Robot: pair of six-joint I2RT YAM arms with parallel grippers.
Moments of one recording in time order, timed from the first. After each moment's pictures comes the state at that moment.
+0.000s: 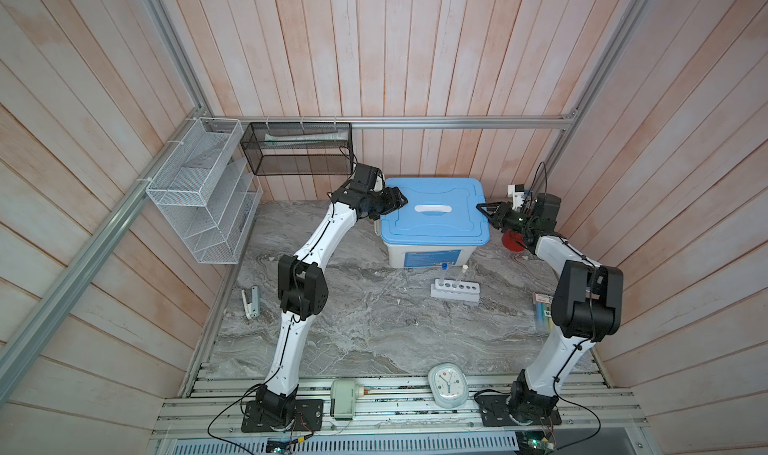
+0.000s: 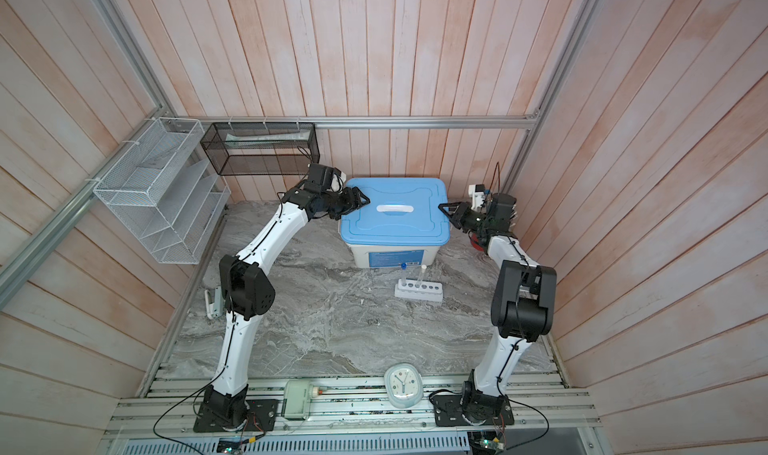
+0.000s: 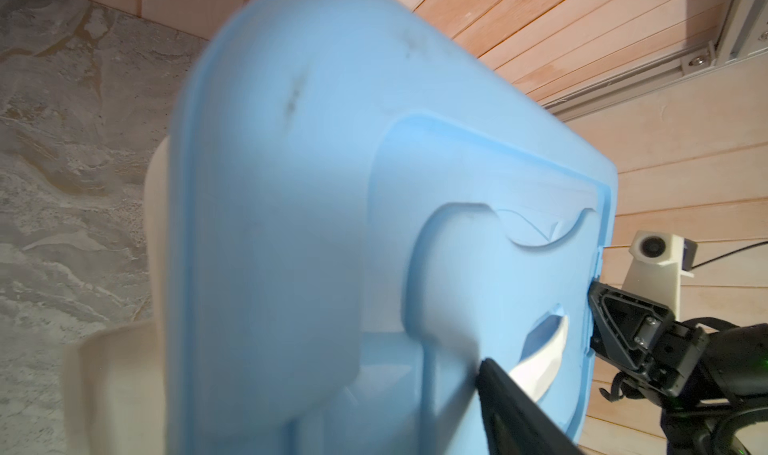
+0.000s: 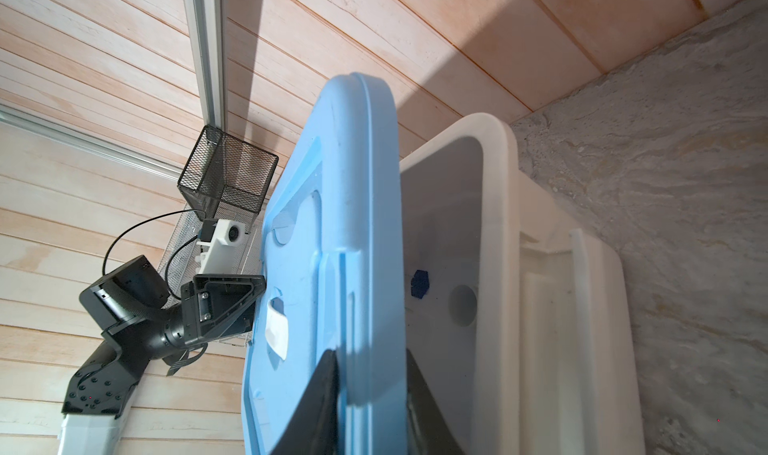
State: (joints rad) left arm -0.41 2.34 2.41 -0.74 0.40 -0.64; right arm -0.16 1.89 1.34 0.22 -1.00 0.80
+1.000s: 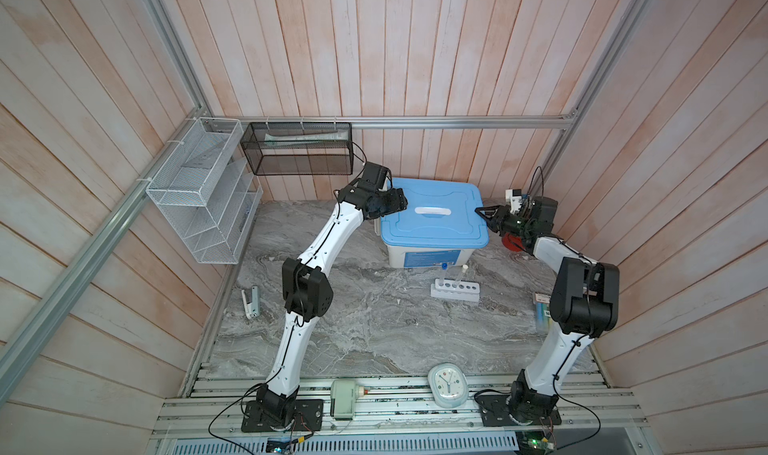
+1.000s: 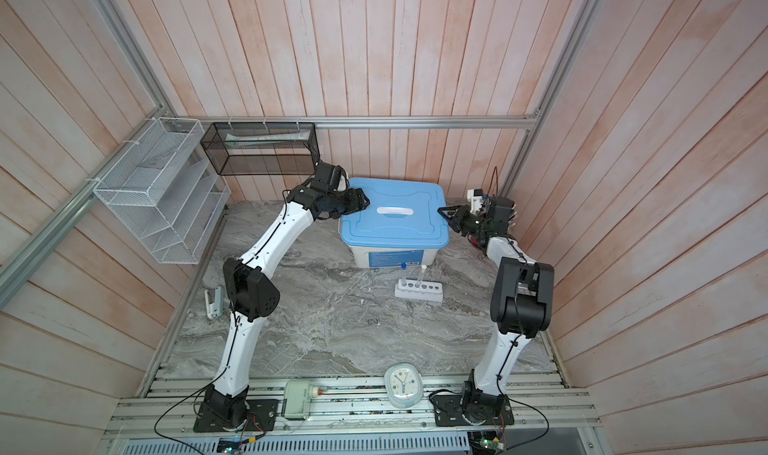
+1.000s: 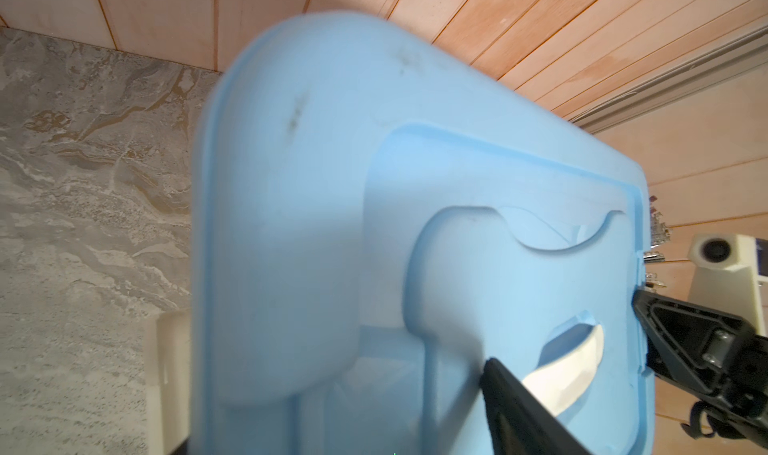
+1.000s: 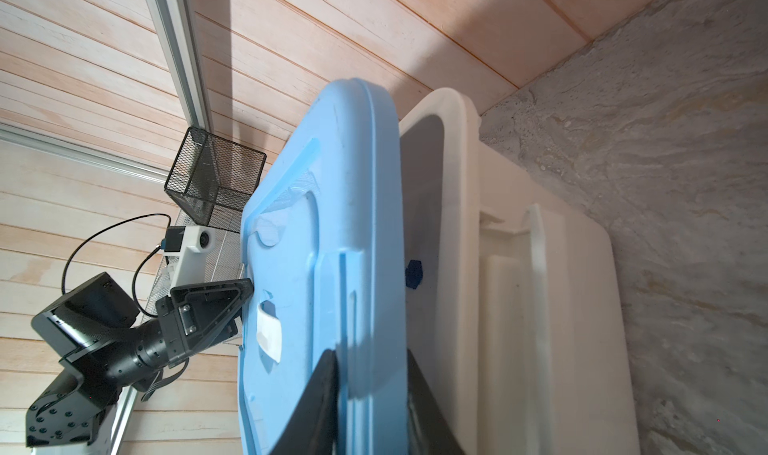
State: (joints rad) left arm -0.46 2.36 2.48 -0.85 0.18 -0.55; right arm -0.16 1.94 1.36 0.21 -1.01 0.81
